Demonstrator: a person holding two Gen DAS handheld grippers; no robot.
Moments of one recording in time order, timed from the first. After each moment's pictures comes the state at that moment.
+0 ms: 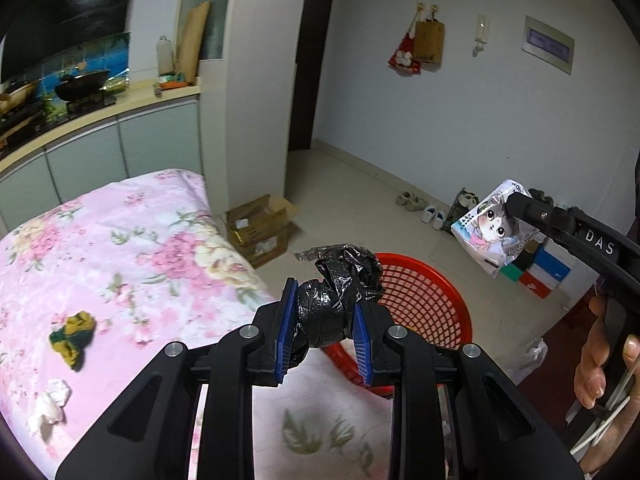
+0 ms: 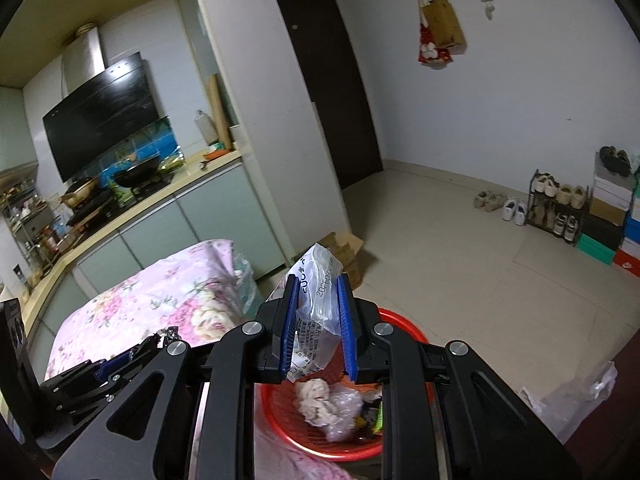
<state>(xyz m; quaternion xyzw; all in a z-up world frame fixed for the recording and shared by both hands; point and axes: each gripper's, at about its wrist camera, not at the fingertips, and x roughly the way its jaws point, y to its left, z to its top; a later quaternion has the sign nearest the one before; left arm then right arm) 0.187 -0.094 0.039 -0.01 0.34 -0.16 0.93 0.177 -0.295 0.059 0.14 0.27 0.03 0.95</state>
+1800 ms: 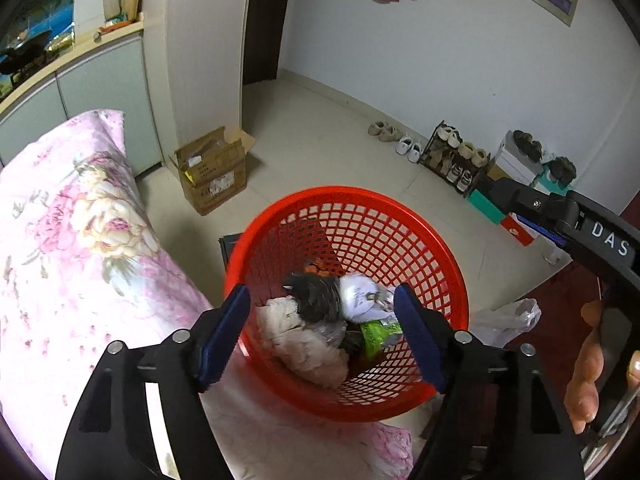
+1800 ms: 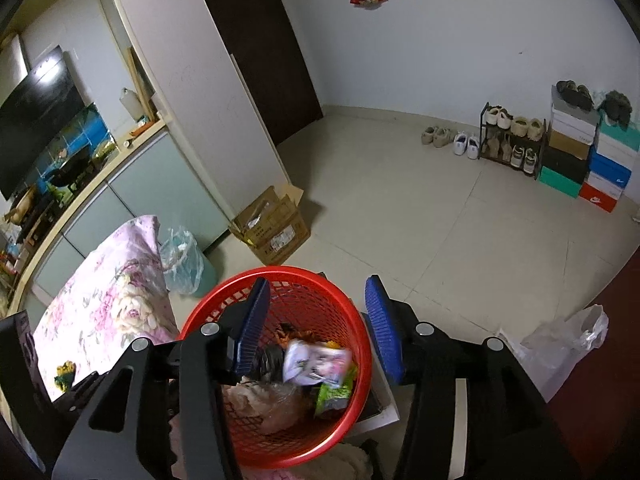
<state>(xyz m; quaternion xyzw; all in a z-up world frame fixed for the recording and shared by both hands) 0.248 -0.177 -0.034 0.01 0.45 -0.20 0.87 0.221 -0.348 -0.008 0.19 0.36 -0.06 0.91</state>
